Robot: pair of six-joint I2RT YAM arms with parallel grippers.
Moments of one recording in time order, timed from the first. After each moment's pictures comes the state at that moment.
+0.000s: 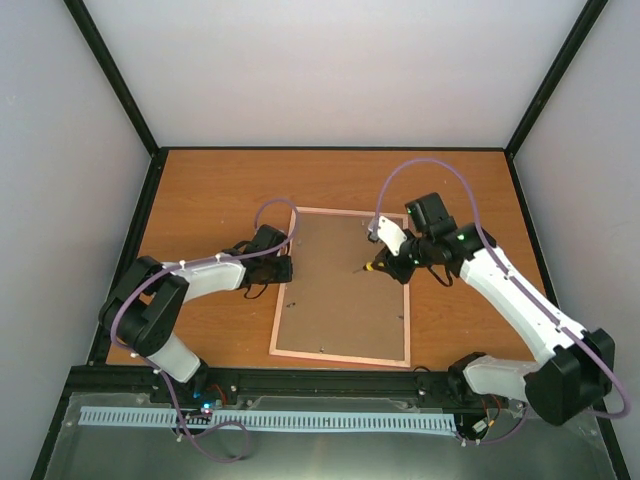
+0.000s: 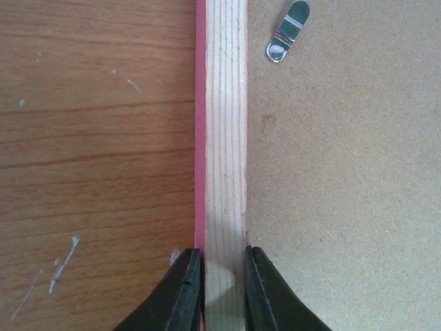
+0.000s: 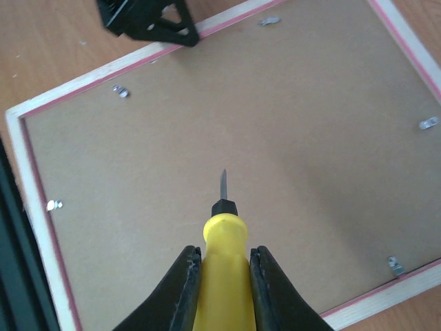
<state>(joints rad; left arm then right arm) -0.56 1.58 0.73 -0.17 0.00 -0.56 0.48 1.25 1.10 -0.86 -0.39 -0.44</state>
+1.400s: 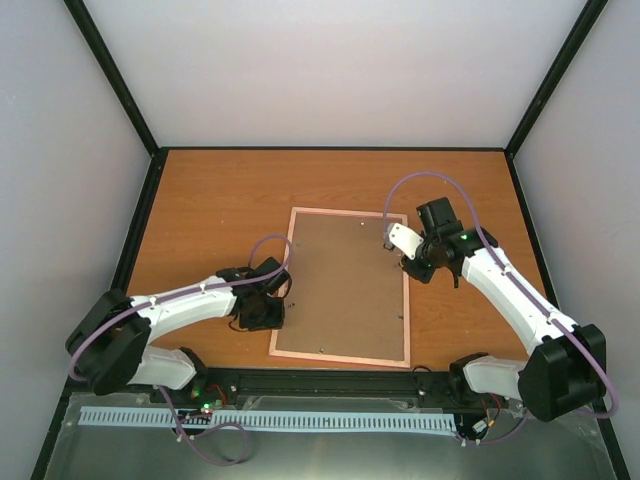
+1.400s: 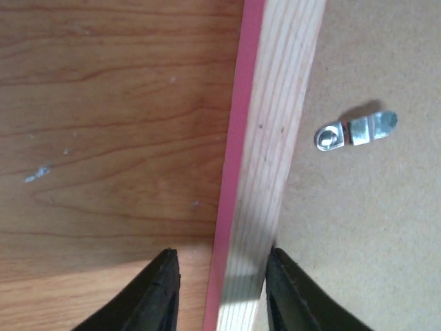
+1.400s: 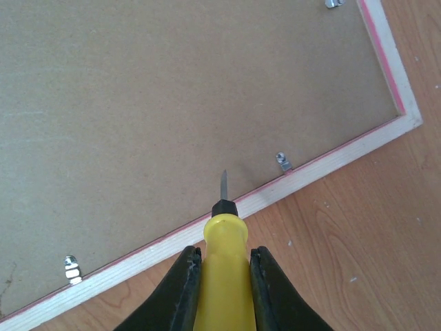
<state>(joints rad) -0.77 1.32 0.65 -0.71 0.08 -0.84 0.35 1.23 0.97 -0.85 -0.12 -0.72</state>
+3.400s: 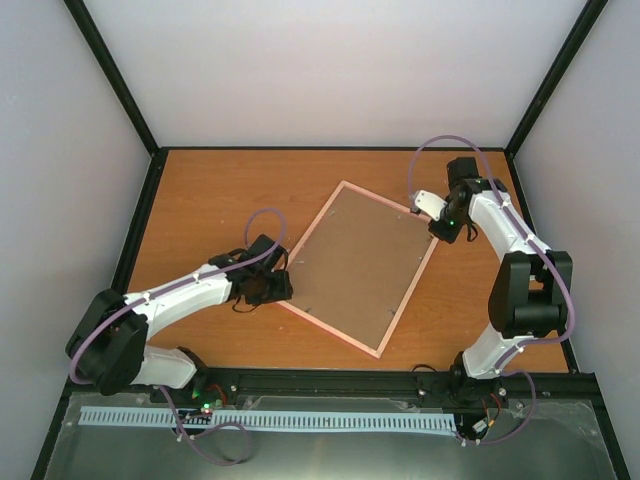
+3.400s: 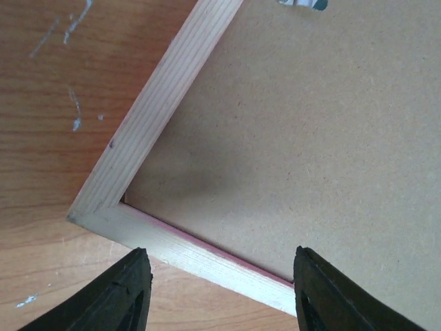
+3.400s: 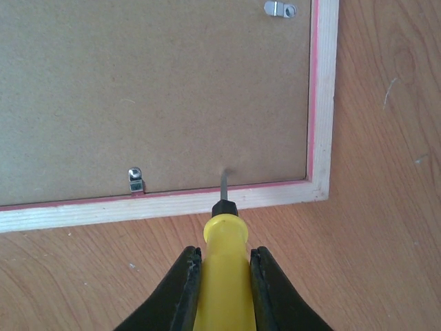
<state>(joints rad) -0.67 1.34 0.75 -0.57 0.06 -0.79 0.05 1.67 1.33 -0.91 -0.10 -0.99</state>
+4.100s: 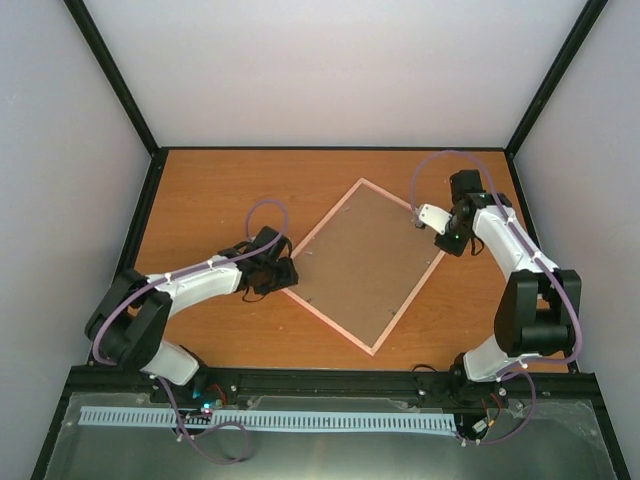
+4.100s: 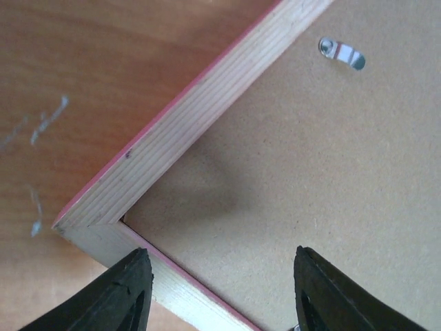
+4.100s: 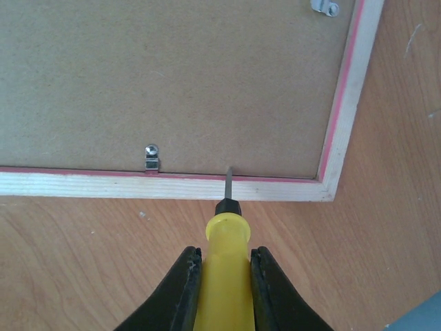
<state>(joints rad) -0.62 1.48 0.76 -0.40 0.04 -0.87 0.05 1.57 1.20 -0.89 0.00 -1.04</state>
